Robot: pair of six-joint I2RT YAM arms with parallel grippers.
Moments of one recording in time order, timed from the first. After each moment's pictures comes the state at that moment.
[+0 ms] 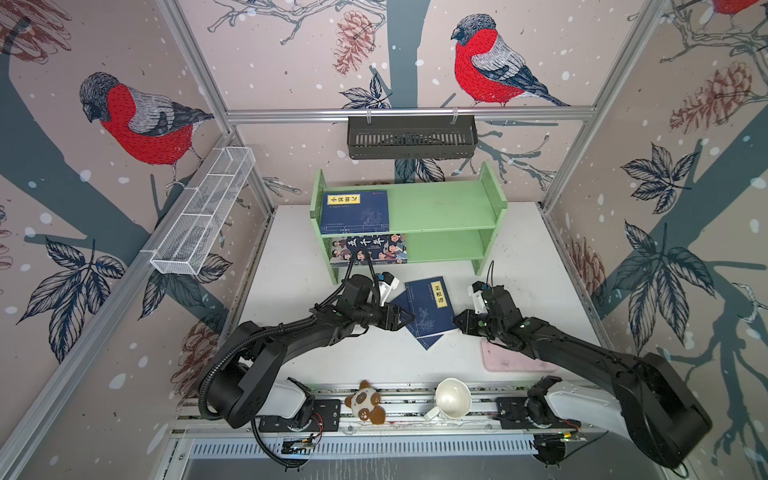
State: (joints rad) left arm -0.60 1.41 0.54 0.22 0.68 -0.49; right arm 0.54 1.15 0.39 -0.08 -0.28 0.63
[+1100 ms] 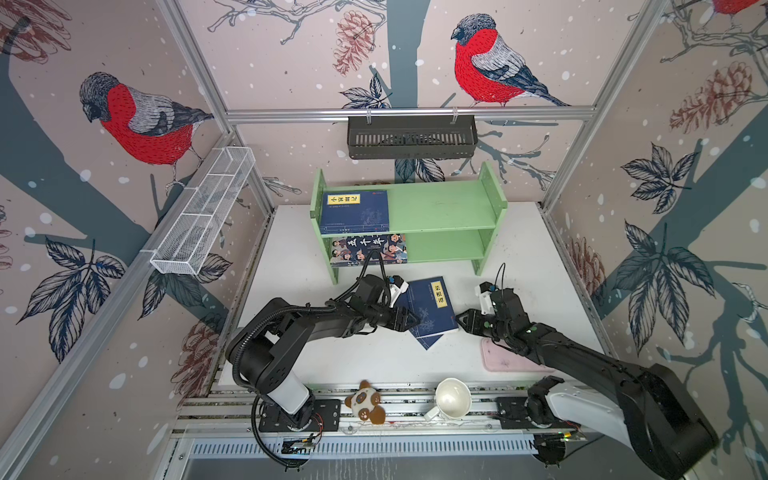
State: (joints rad) left arm -0.64 1.62 0.62 0.24 0.67 -0.47; right arm 0.47 1.12 0.33 0.01 -0.31 0.63
